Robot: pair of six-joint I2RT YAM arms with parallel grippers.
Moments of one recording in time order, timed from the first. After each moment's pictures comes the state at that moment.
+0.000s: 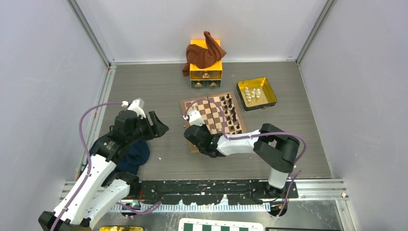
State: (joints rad) left arm -0.39 0.72 0.74 -0.60 0.10 -0.60; right arm 1.11 1.76 0.91 0.11 0.74 0.28
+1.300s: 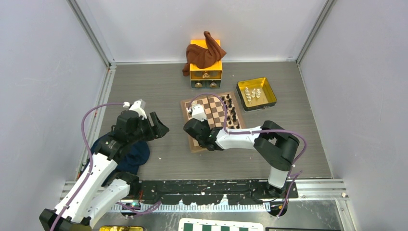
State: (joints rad) left arm -0.39 0.73 0.72 -0.60 0.10 -0.60; right arm 1.06 1.78 1.00 -0.02 0.68 0.42
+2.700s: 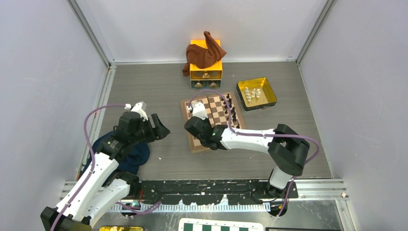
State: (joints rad) left arm -0.39 0.74 0.69 -0.60 0.10 -0.61; right arm 1.07 1.68 1.04 -0.18 0.65 0.43
